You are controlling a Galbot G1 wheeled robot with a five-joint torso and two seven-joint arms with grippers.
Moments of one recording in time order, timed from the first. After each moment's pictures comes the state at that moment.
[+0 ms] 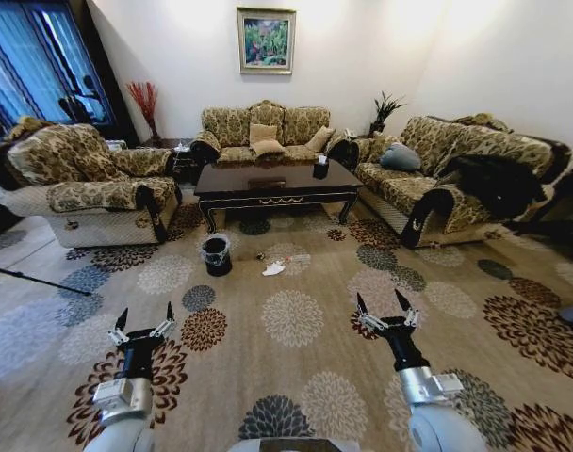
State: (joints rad) left arm 1.83 -1.50 -0.73 -2.32 -0.10 -0.02 -0.17; right arm -1.78 1.32 0.69 2.21 0.24 0.23 -0.01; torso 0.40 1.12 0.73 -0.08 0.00
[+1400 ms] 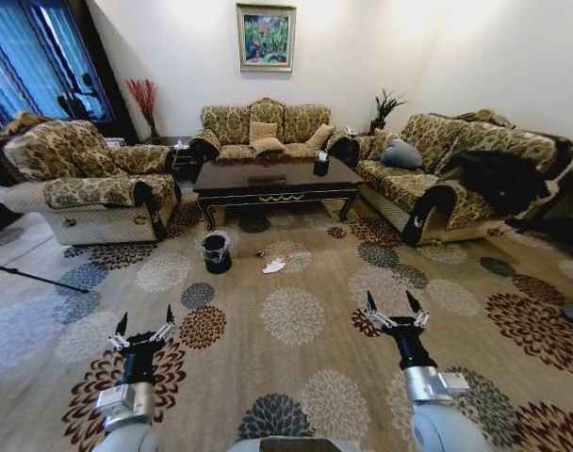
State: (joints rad) left arm 1.83 -1.53 -0.72 -2.28 -0.09 -0.06 -0.16; right arm -1.76 1.31 0.69 2.19 0.26 0.21 0.06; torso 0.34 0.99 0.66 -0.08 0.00
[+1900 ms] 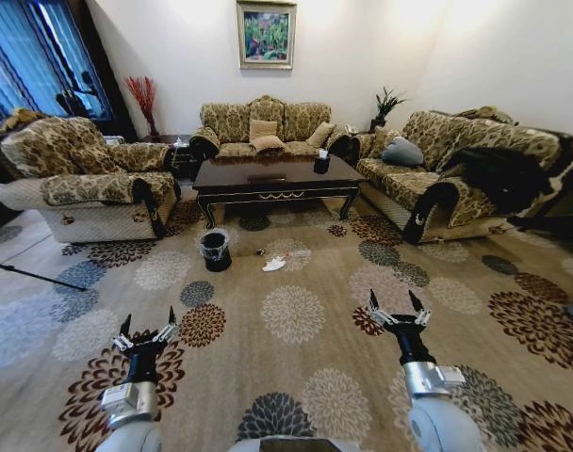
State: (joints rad) left arm 1.81 -1.54 -0.72 -2.26 -0.09 -0.07 -0.15; right arm -1.72 1.30 0.69 2.15 0.27 0.20 0.11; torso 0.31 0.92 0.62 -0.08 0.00
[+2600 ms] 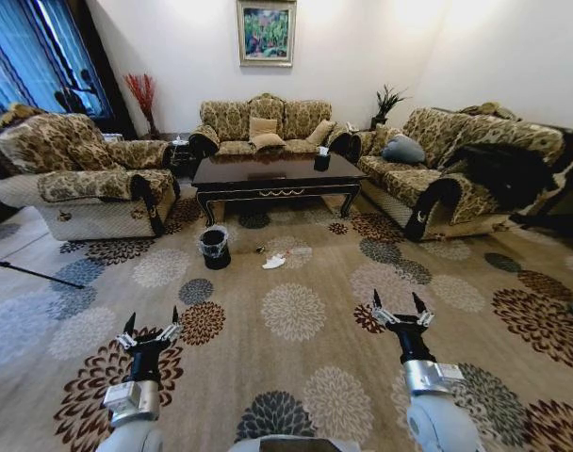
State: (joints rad) left arm 1.82 -1.53 -0.71 -2.27 -0.09 -0.05 -0.14; right arm -1.72 1.30 0.68 2.16 0.26 0.17 0.16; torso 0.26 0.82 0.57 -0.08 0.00
